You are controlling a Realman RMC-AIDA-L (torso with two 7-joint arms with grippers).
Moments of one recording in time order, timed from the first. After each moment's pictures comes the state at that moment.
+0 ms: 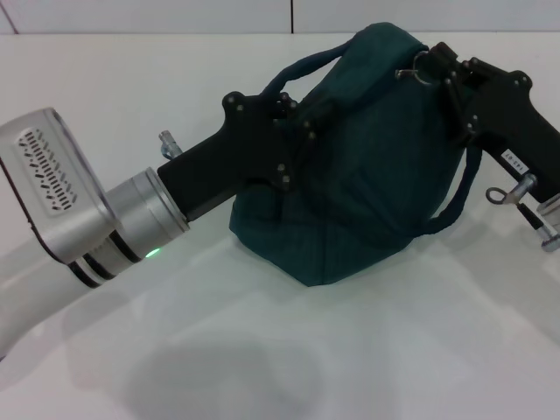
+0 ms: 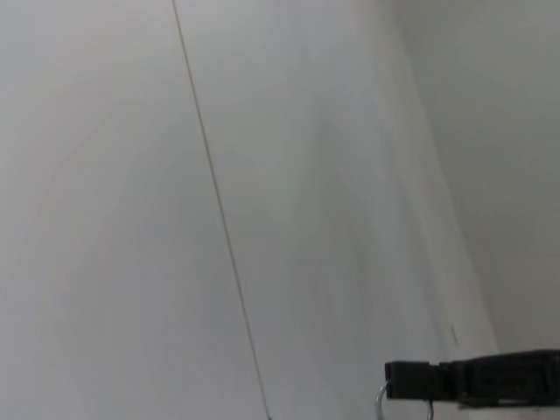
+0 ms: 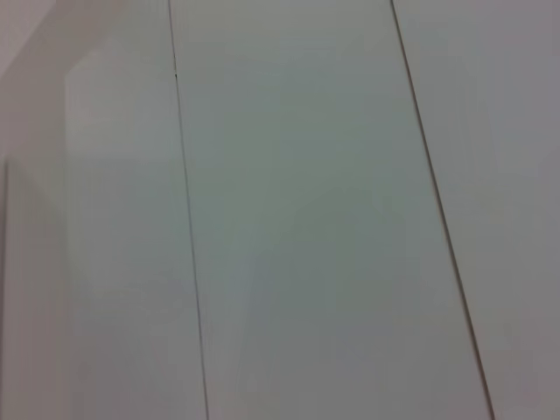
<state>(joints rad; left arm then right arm) -0.62 -2.09 2.59 0.09 -0.43 1.52 -0.28 0.43 2.03 -2.15 -0.40 0.19 -1.38 0.50</state>
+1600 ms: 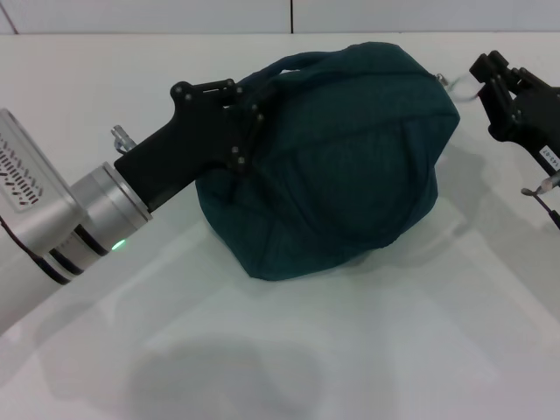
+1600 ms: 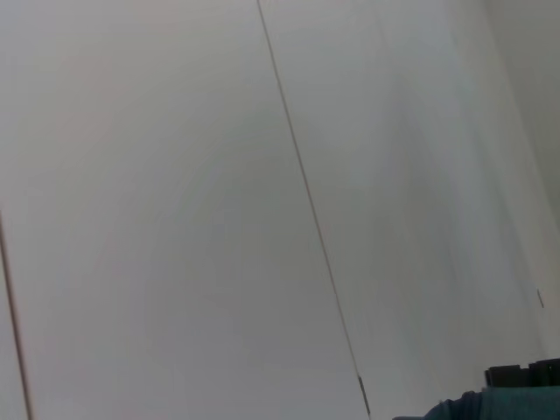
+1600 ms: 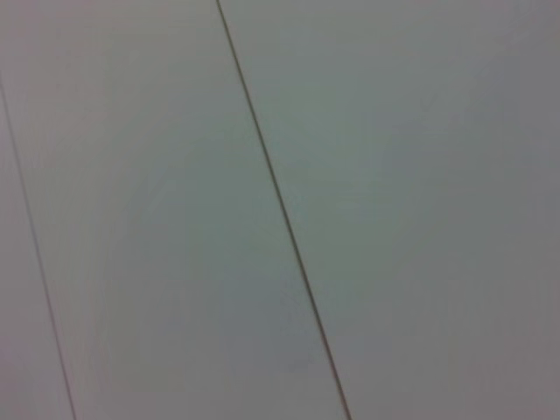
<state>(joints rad) -0.60 -2.08 2.59 0.02 -0.53 1.52 -0.26 0.43 2.03 -2.16 -0.31 0.33 -1.30 0.60</state>
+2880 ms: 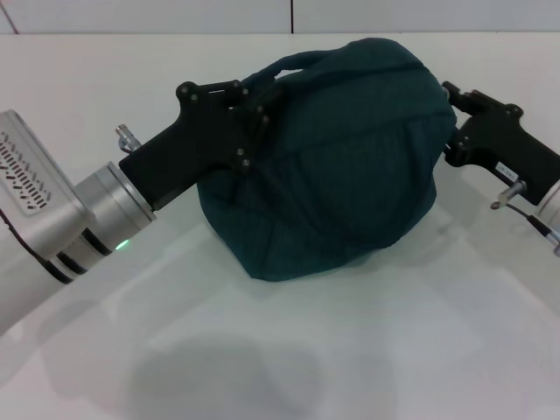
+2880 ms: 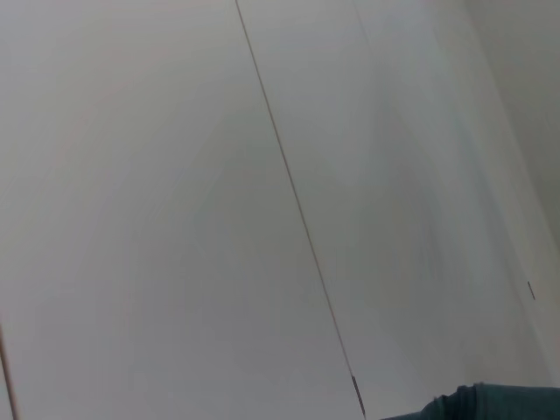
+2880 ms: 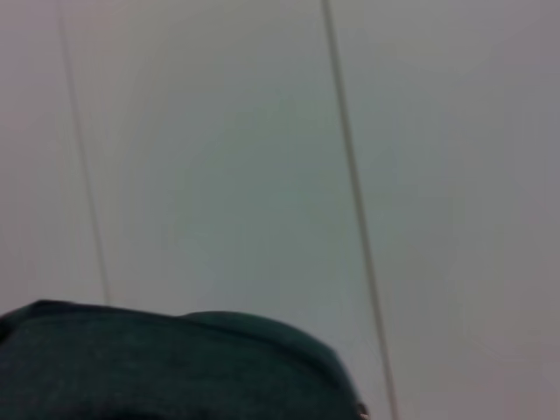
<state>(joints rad) -0.60 -2.08 2.59 0.02 -0.53 1.52 -0.22 0.53 2.02 -2.14 -0.23 0.17 -1.15 0.56</state>
